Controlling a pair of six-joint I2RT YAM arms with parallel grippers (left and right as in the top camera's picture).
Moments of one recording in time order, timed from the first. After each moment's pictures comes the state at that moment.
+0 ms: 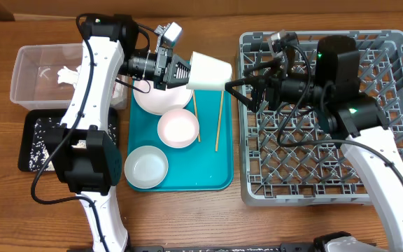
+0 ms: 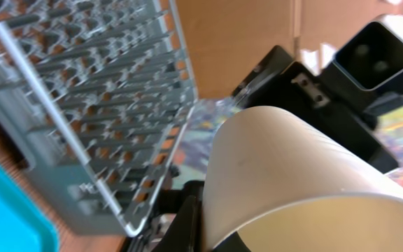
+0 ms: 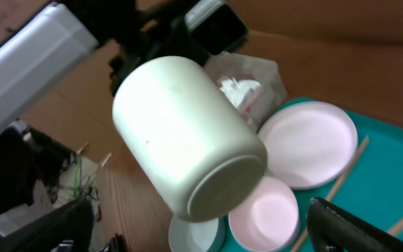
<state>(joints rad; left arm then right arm) -0.10 2.13 2.08 -1.69 1.37 0.37 0.23 1.39 1.27 -0.35 -0.92 0.23</state>
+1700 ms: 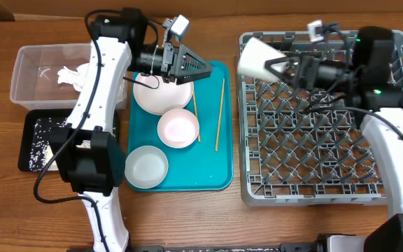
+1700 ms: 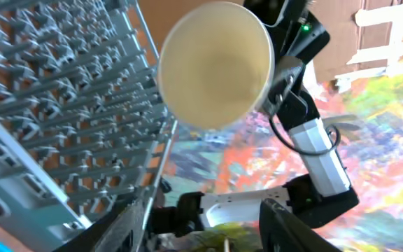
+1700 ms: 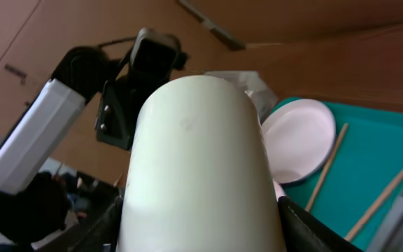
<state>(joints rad) -0.13 2.13 2.08 -1.53 1.45 0.31 -0.05 1.51 1.27 -0.31 -1.18 0.35</state>
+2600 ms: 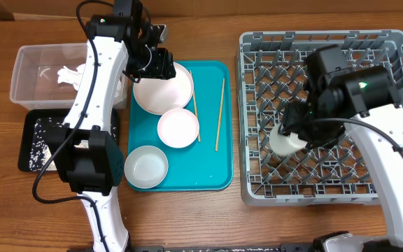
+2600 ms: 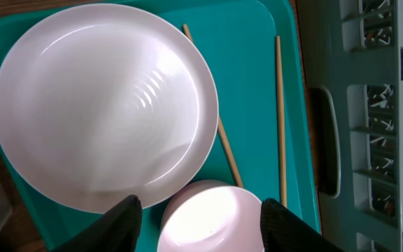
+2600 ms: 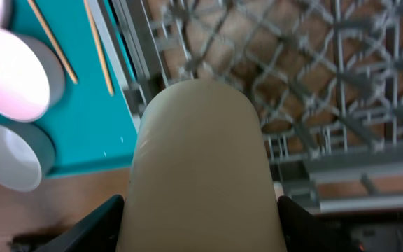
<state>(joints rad) -0.12 2.13 2.08 -1.26 0.35 0.03 0.29 1.51 1.63 -1.60 -0.13 0.53</state>
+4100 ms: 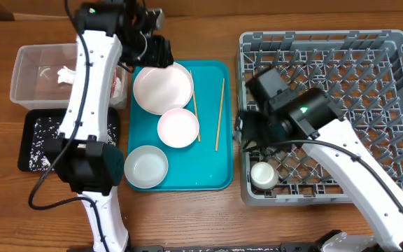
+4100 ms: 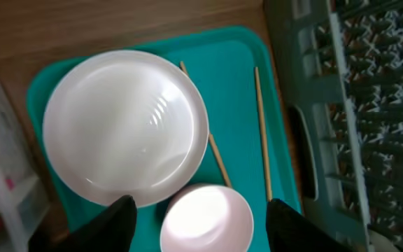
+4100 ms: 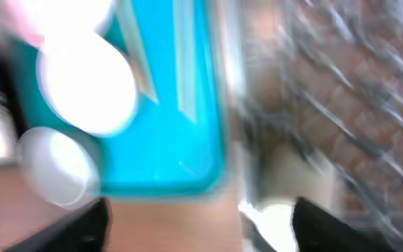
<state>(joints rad) -0.12 2.14 2.35 -1.41 0.33 0.03 0.56 1.51 1.50 -1.20 -0.08 0.73</state>
